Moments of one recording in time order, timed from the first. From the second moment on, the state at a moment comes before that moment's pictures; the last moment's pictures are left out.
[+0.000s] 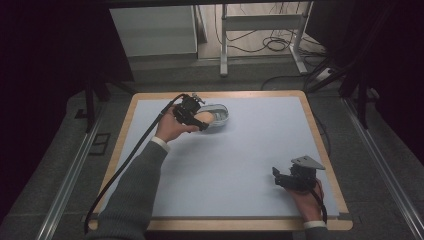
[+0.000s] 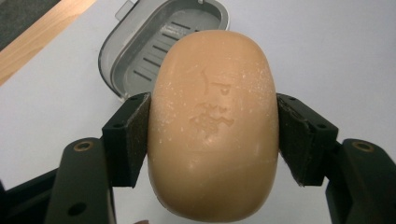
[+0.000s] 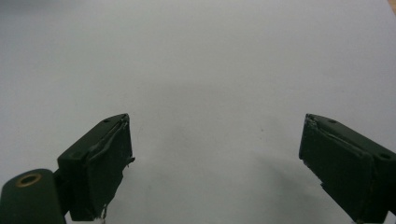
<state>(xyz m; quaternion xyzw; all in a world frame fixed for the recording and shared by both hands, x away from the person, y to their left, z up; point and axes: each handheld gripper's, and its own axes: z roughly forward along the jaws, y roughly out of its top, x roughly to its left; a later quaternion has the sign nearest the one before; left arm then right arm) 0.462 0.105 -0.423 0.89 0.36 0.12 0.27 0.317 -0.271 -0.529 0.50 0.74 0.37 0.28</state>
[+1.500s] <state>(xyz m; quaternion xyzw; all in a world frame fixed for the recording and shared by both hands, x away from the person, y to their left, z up) 0.533 0.074 -0.453 0.90 0.34 0.11 0.25 0.317 -0.271 -0.529 0.50 0.74 0.37 0.27</state>
